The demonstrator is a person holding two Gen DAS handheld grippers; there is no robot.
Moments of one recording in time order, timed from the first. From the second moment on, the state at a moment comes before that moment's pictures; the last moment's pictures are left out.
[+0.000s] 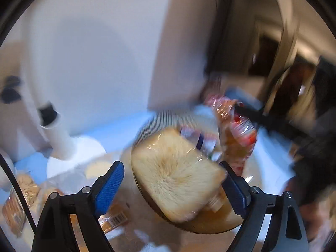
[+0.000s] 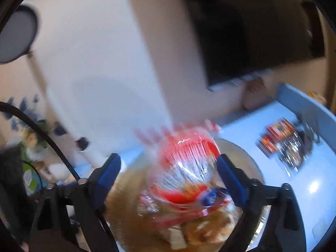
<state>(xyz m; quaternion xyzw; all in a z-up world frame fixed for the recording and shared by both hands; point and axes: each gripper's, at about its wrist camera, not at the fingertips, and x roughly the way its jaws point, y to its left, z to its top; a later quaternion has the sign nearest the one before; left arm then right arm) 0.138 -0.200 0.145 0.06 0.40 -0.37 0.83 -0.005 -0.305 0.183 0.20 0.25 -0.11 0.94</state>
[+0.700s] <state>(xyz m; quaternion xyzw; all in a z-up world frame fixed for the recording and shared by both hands) 0.195 0.068 0.099 0.01 0.44 -0.05 0.90 0.045 -0.078 0.103 0.11 0.37 0.05 0.92</state>
